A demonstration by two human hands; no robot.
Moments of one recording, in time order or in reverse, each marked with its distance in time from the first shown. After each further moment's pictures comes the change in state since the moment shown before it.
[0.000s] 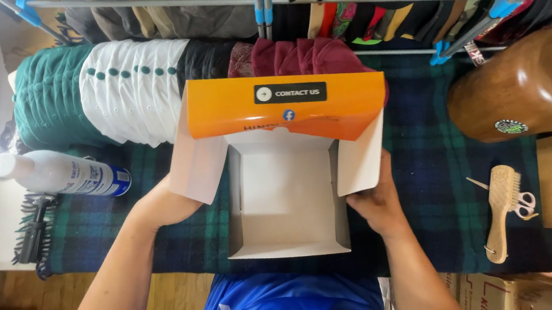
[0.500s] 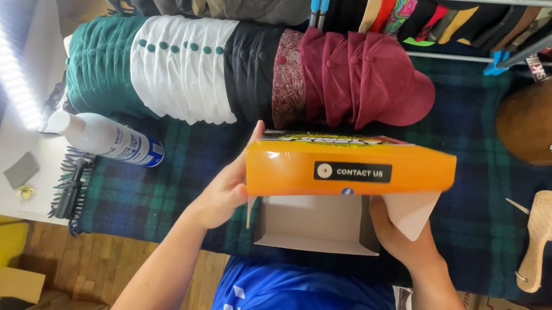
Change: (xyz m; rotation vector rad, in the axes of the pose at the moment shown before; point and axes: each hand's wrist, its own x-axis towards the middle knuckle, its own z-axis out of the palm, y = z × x) left_hand -0.016 0.052 0.047 -0.427 0.100 -0.143; right_hand -0.015 -0.048 0.027 -0.571 -0.014 0.181
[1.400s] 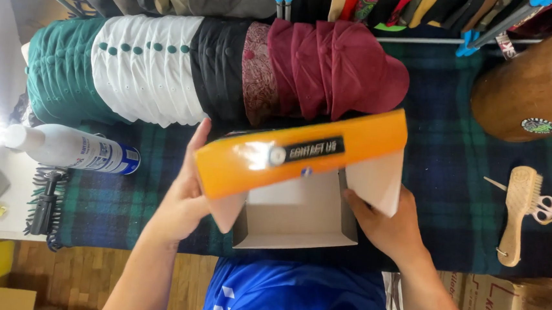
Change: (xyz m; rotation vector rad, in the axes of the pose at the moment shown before) left_hand -0.018 0.021 -0.005 -0.166 0.113 -0.069; right_hand -0.018 0.000 -0.002 -0.156 0.102 0.135
